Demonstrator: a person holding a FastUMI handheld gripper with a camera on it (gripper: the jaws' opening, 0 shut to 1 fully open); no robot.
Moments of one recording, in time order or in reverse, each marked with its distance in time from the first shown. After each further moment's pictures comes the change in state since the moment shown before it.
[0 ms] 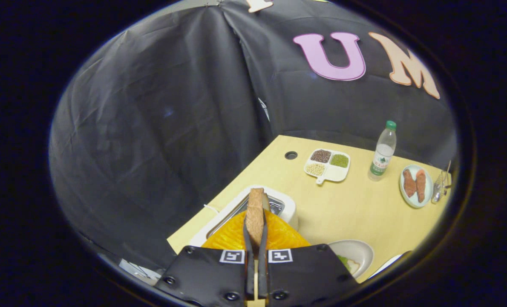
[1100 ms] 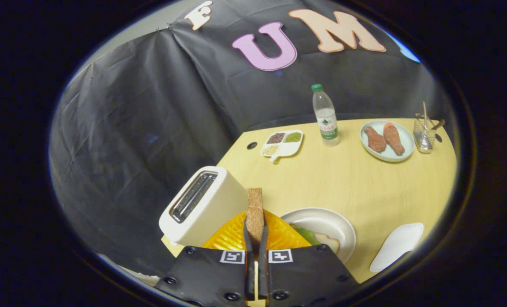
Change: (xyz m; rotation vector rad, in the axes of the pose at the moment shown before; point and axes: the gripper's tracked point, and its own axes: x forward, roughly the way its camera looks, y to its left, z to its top) arm -0.056 -0.128 -0.084 0.214 -0.007 -0.081
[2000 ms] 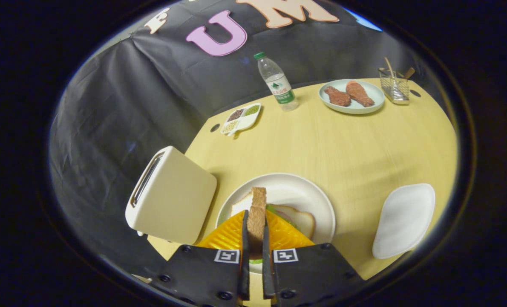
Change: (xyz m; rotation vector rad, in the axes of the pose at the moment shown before) arm 0.012 -0.083 -0.064 0.153 0.081 -0.141
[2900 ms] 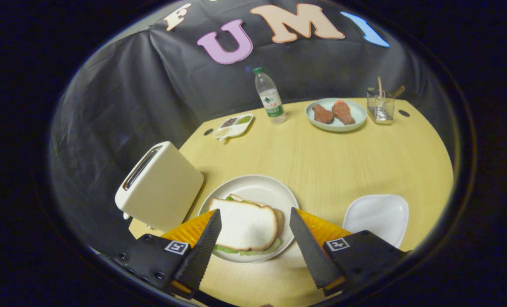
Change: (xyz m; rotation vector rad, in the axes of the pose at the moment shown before) arm -0.053 -0.024 0.020 -0.170 -0.176 -0.065
